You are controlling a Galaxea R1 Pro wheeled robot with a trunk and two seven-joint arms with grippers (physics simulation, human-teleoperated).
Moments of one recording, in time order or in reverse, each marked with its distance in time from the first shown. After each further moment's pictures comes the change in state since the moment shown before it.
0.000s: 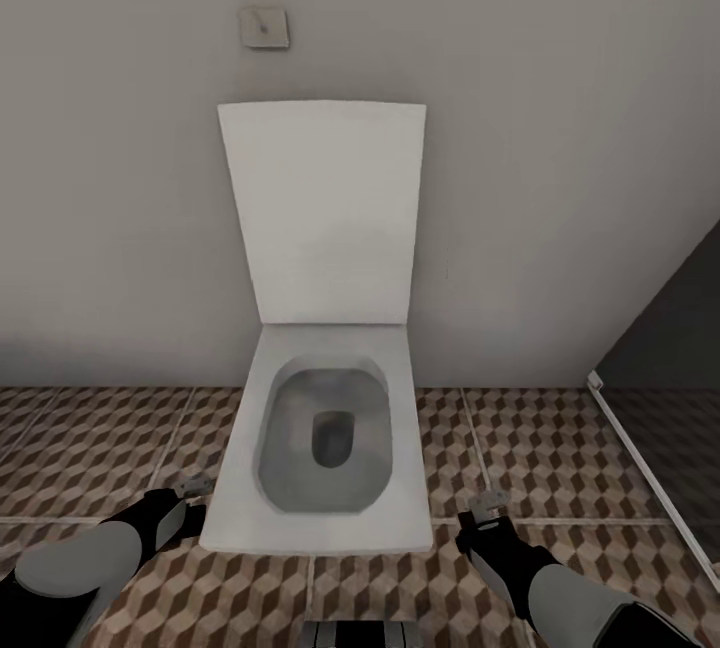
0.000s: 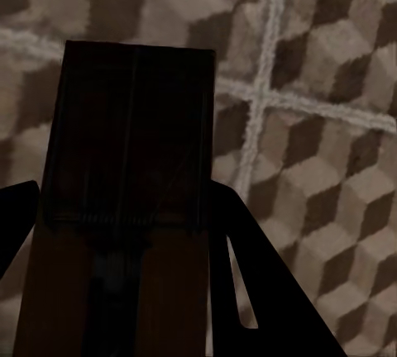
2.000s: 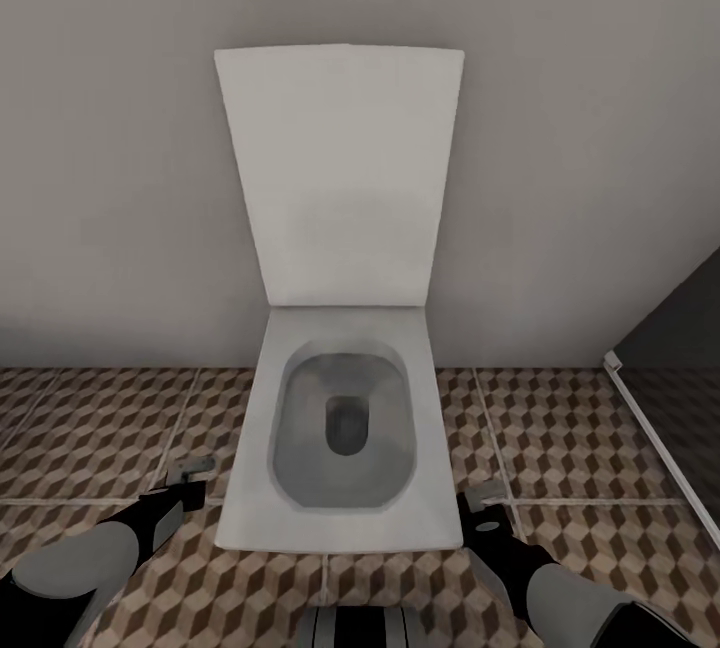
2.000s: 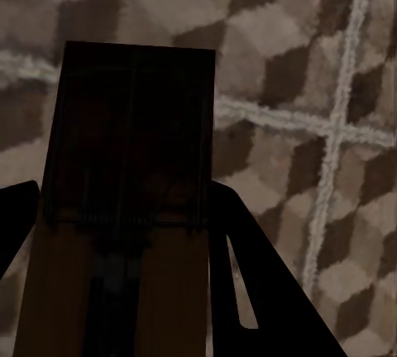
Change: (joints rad) left arm 0.001 0.008 -0.008 -0.002 -0.004 -0.296 0.003; right arm -0.001 0.006 -0.002 -0.002 0.005 -0.145 0.000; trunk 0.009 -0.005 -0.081
